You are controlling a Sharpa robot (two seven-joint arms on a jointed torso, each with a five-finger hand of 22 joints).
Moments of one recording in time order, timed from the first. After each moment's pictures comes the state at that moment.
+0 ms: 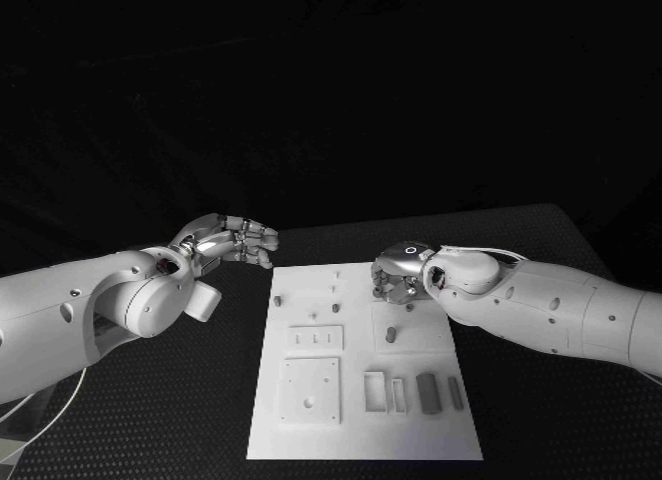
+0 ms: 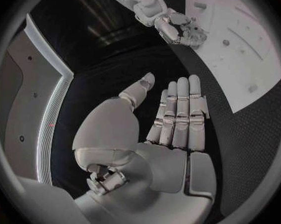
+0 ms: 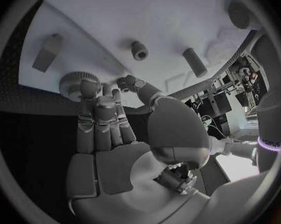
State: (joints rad) left arm 1.35 -0.85 -0.16 1.46 -0.21 -0.22 0.19; left_hand 1.13 -0.10 0.46 -0.29 0.05 0.81 0.18 0.40 0.44 1.13 0.12 0.18 0.22 1.06 0.05 0.43 0.80 0.04 1.05 -0.04 0.24 0.69; right arm 1.23 -0.64 -0.16 1.16 -1.76 -0.20 -0.01; right_hand 1.08 -0.13 0.58 -0.28 0.31 0.88 0.16 0.33 0.45 1.16 0.11 0.08 0.13 1.32 0.00 1.21 0.80 0.22 1.28 -0.01 0.58 1.31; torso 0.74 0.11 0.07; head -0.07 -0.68
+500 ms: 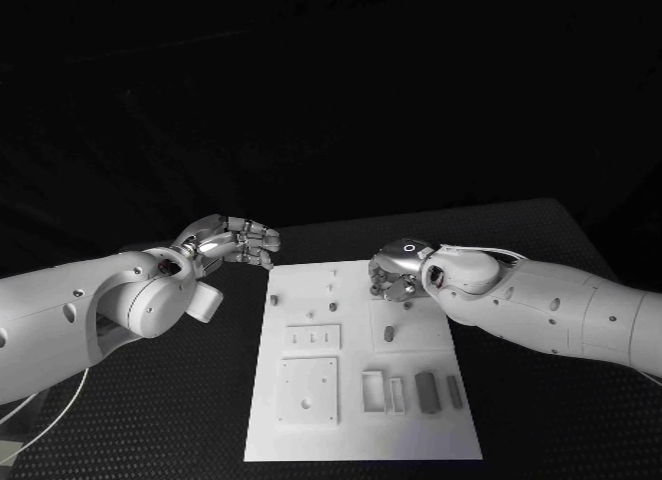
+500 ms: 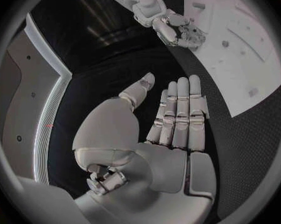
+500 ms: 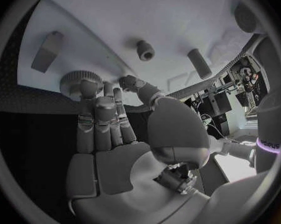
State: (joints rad) left arm 1.35 -0.84 -0.16 1.46 -0.21 -0.22 0.19; left_hand 1.13 -0.10 0.46 -0.28 0.05 0.81 0.18 0.40 0.44 1.13 0.12 0.18 0.22 1.06 0.05 0.43 0.80 0.03 1.05 -0.04 0.24 0.69; right arm 1.23 -0.63 -0.16 1.17 -1.78 -0.23 -0.02; right_hand 1.08 -0.13 0.58 -0.28 0.31 0.91 0.15 0.34 0.45 1.21 0.09 0.10 0.15 1.32 -0.01 1.22 0.78 0.21 1.27 -0.01 0.58 1.31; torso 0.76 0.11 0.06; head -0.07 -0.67
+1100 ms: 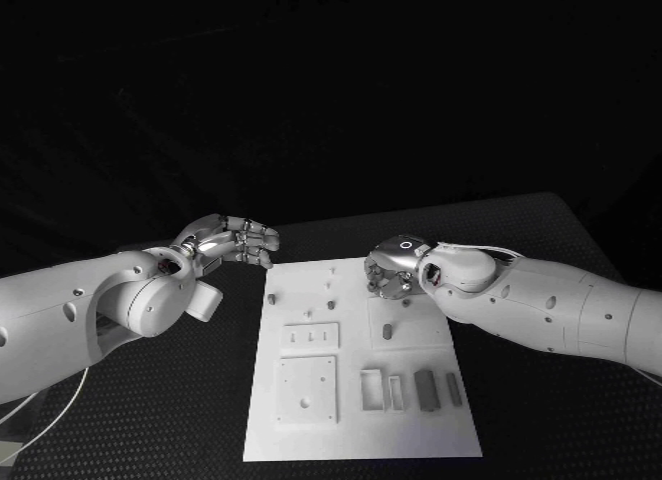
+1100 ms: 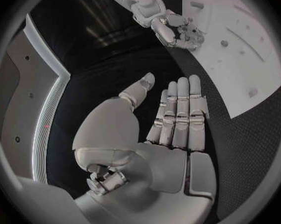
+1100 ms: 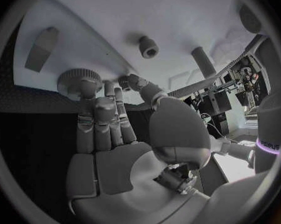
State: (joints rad) left arm 1.35 -0.84 -0.16 1.45 -0.21 -0.22 0.19; left_hand 1.13 -0.10 0.46 -0.28 0.05 0.81 0.18 0.40 0.44 1.13 0.12 0.18 0.22 1.06 0.05 0.43 0.80 0.03 1.05 -0.04 0.24 0.69; right arm 1.24 -0.62 -0.16 1.17 -1.79 -0.25 -0.02; right_hand 1.06 -0.15 0.56 -0.28 0.31 0.91 0.15 0.34 0.44 1.23 0.08 0.11 0.18 1.32 -0.03 1.24 0.76 0.21 1.27 0.00 0.58 1.31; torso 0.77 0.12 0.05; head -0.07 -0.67
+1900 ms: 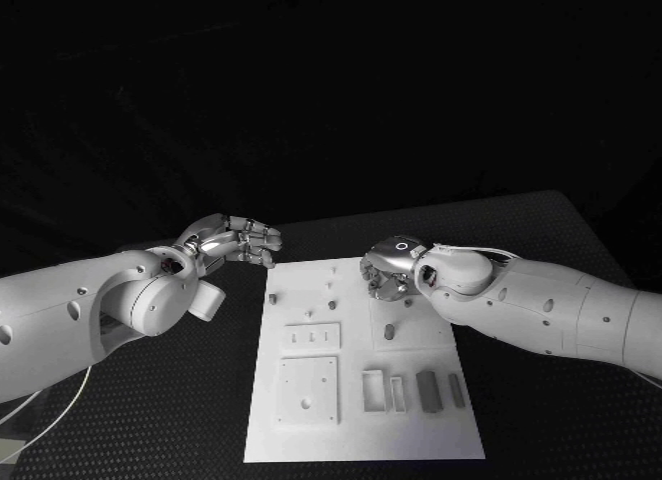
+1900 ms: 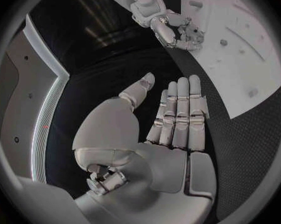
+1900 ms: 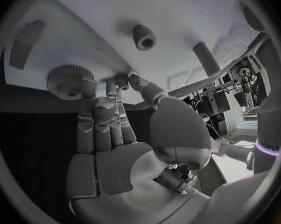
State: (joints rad) left arm 1.35 -0.84 -0.16 1.45 -0.21 -0.22 0.19; left_hand 1.13 -0.10 0.46 -0.28 0.05 0.81 0.18 0.40 0.44 1.13 0.12 0.17 0.22 1.06 0.05 0.43 0.81 0.03 1.05 -0.04 0.24 0.69; right arm 1.24 -0.61 -0.15 1.19 -1.80 -0.25 -0.03; right_hand 1.06 -0.16 0.56 -0.28 0.31 0.91 0.16 0.34 0.44 1.27 0.07 0.11 0.20 1.31 -0.04 1.24 0.75 0.21 1.27 0.00 0.58 1.31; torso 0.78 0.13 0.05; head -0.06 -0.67
